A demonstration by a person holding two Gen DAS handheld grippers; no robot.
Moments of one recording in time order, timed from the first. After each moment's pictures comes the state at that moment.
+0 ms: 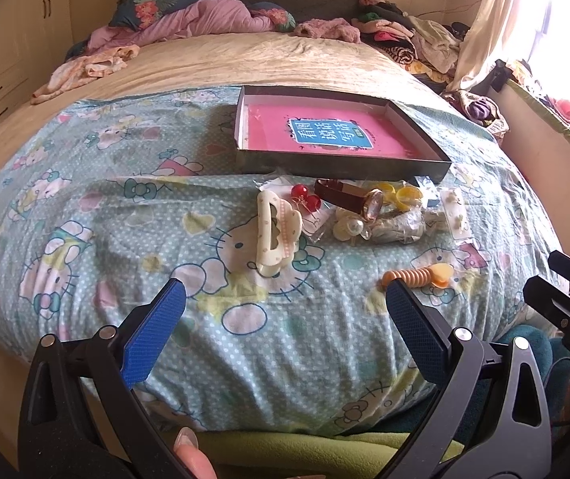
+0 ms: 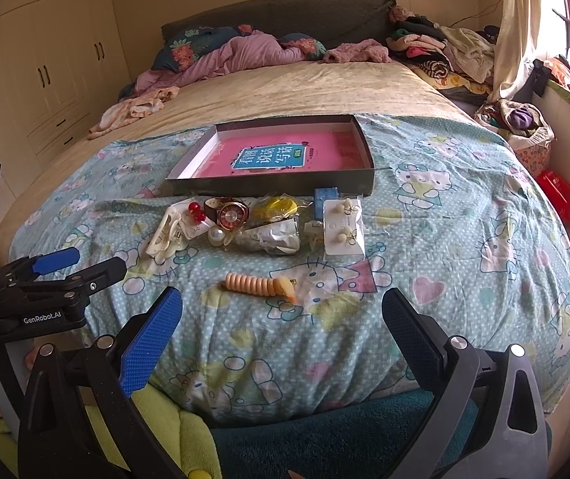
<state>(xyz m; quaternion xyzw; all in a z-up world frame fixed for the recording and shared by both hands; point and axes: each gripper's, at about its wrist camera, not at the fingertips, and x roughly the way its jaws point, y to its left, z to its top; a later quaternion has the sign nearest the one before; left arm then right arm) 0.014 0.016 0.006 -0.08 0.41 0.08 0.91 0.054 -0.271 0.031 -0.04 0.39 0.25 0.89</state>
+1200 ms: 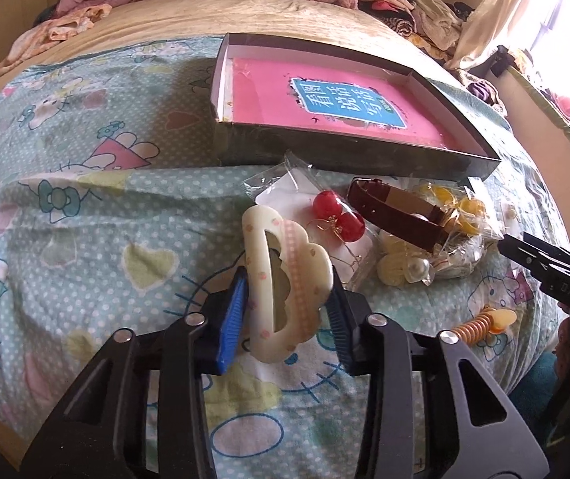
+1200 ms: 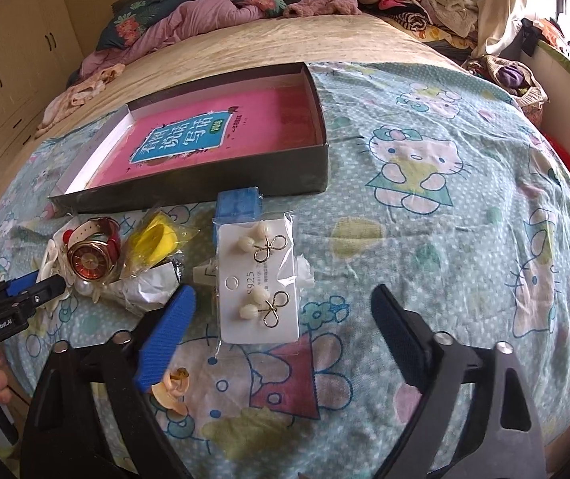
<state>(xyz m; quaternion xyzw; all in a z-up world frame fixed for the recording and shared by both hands) 0.100 0.052 -0.056 -0.11 0.47 0.03 0.88 0.198 -0.273 -0.049 -0.03 0.47 0.20 0.86</state>
